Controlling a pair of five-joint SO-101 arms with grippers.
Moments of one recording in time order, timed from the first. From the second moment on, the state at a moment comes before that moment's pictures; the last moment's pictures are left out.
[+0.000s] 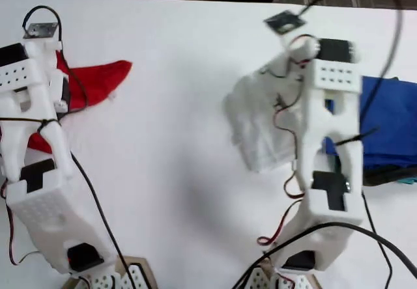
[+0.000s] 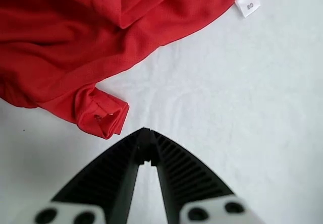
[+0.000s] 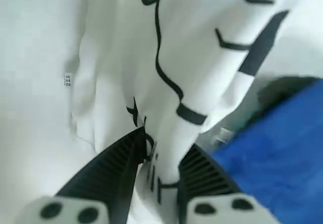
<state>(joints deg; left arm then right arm) -28.7 23.9 -25.3 94.4 -12.4 3.8 16.0 -24.9 96.1 35.3</state>
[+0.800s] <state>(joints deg) -28.7 23.9 -25.3 94.4 -12.4 26.6 16.0 -27.3 84.4 44.2</state>
